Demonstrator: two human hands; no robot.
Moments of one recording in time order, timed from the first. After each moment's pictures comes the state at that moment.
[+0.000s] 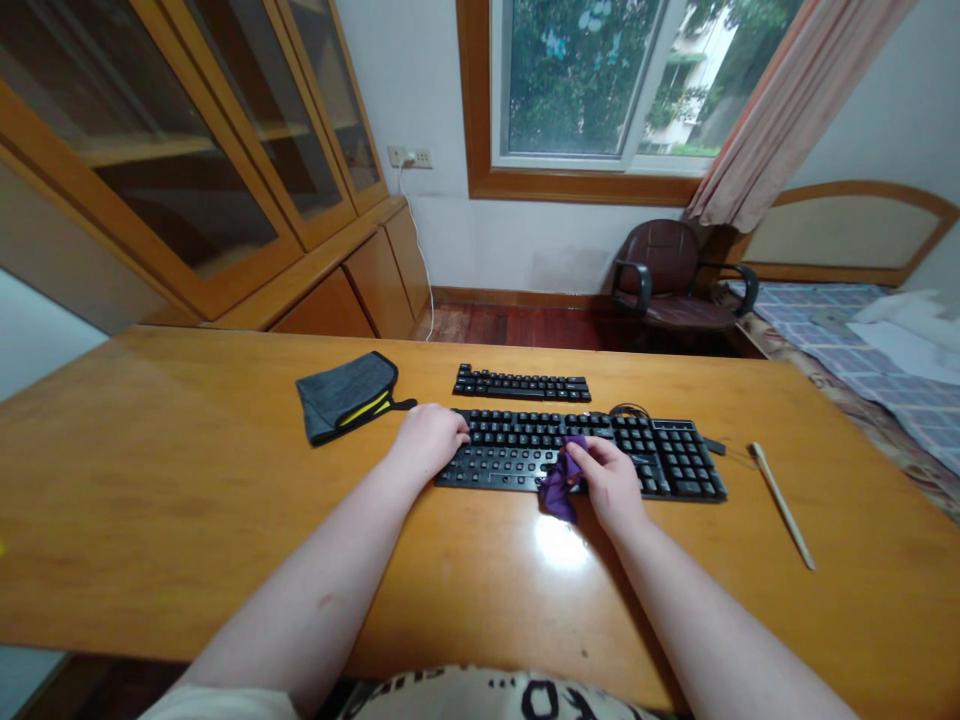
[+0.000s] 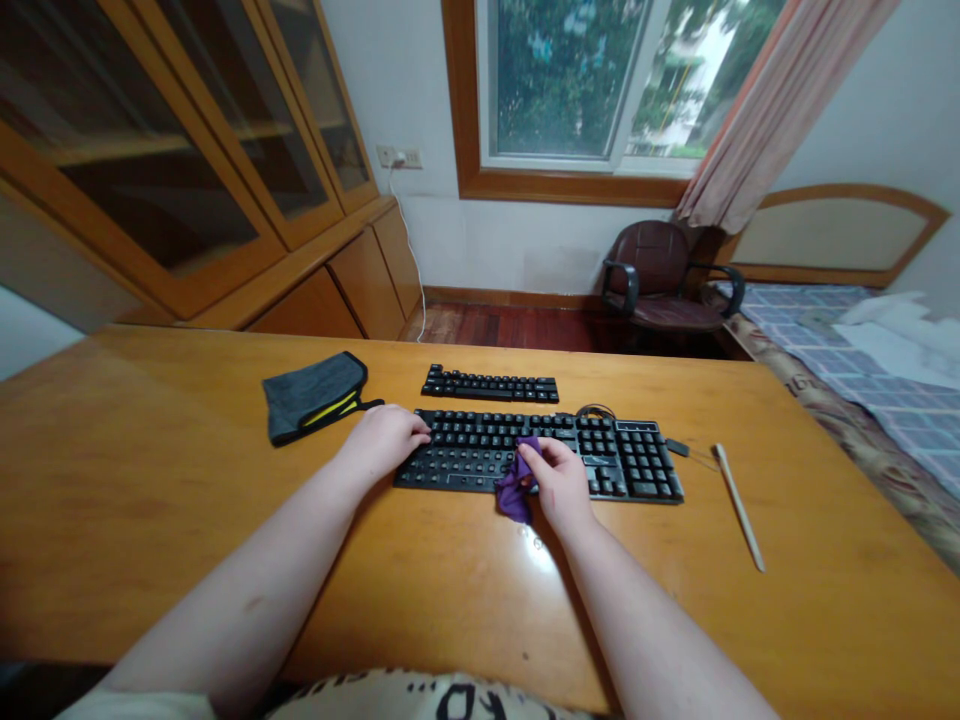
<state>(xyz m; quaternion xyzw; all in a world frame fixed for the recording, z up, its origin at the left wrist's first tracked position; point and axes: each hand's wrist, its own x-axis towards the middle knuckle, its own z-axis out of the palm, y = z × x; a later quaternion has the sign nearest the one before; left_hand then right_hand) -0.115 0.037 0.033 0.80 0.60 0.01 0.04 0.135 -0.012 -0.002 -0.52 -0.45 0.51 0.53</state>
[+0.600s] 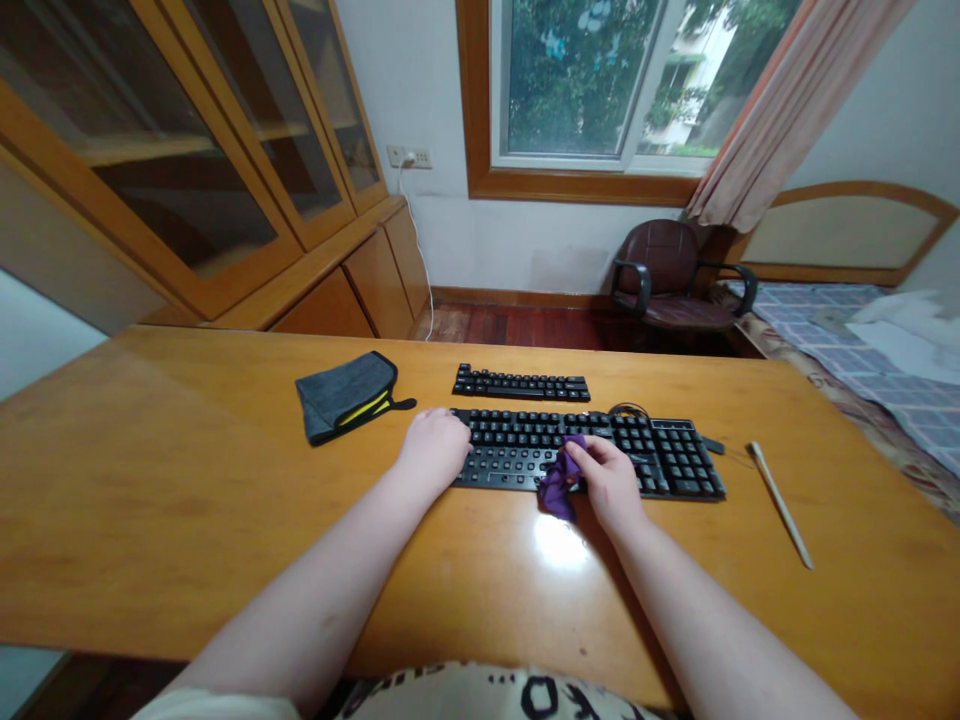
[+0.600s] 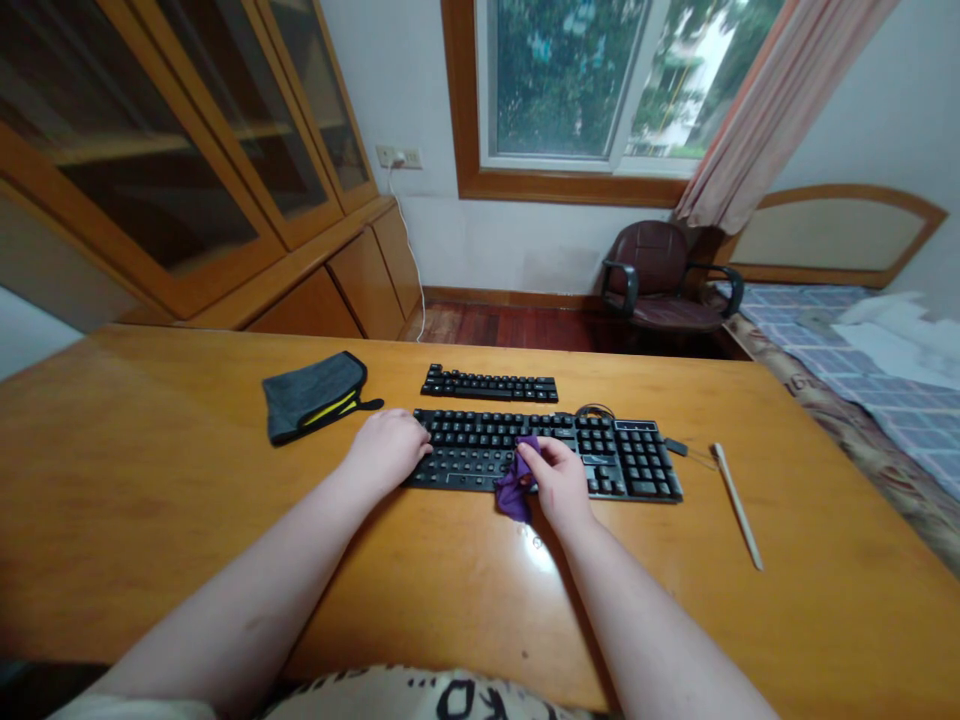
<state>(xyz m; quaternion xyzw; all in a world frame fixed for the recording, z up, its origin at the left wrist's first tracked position) -0.097 0.017 0.047 0.81 0.59 -0.05 0.00 0.135 -0.012 -0.001 -0.52 -0.44 0.50 0.53</state>
